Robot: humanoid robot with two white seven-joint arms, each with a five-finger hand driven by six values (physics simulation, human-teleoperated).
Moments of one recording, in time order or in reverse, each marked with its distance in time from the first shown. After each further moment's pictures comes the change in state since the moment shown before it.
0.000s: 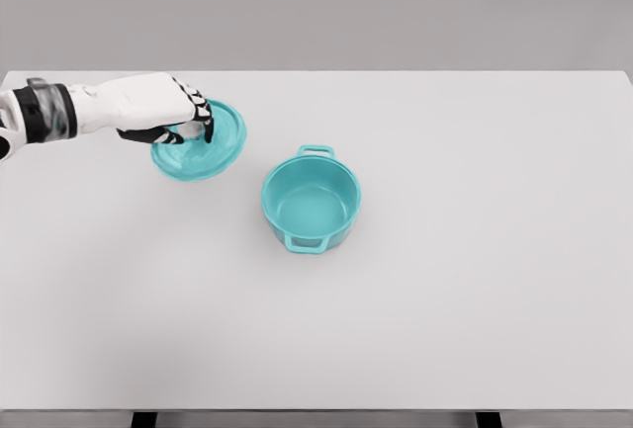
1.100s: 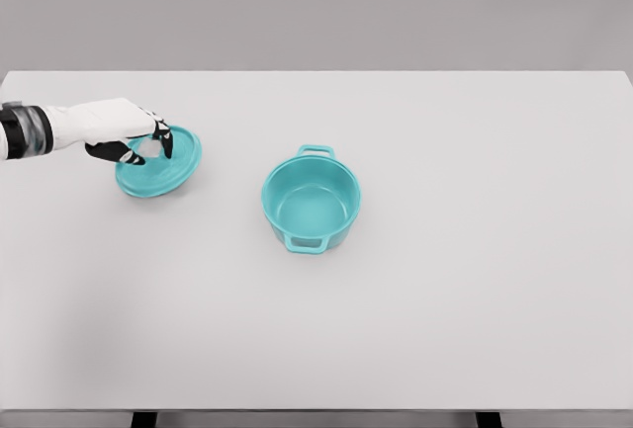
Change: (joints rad) left arm 0.011 -0.013 0.002 0.256 -0.004 0.000 0.000; right arm 0.000 0.000 0.000 0.000 0.000 0.000 0.000
